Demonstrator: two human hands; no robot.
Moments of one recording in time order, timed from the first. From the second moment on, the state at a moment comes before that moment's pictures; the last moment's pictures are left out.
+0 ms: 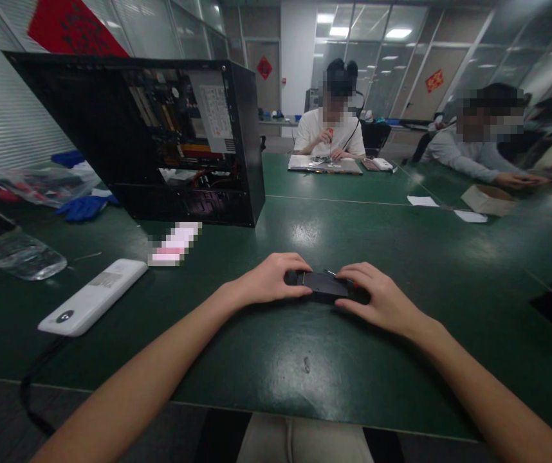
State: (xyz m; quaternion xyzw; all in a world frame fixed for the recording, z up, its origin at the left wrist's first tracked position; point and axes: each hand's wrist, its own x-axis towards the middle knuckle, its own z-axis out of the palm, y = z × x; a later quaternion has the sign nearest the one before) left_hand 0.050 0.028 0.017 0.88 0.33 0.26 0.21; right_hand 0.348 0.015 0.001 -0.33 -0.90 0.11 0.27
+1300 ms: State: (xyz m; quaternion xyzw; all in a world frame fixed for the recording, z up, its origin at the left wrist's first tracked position) left_hand 0.055 0.029 0.020 0.75 0.42 0.42 0.30; right_hand 0.325 0.032 -0.001 -0.42 -0.77 0.24 0.42
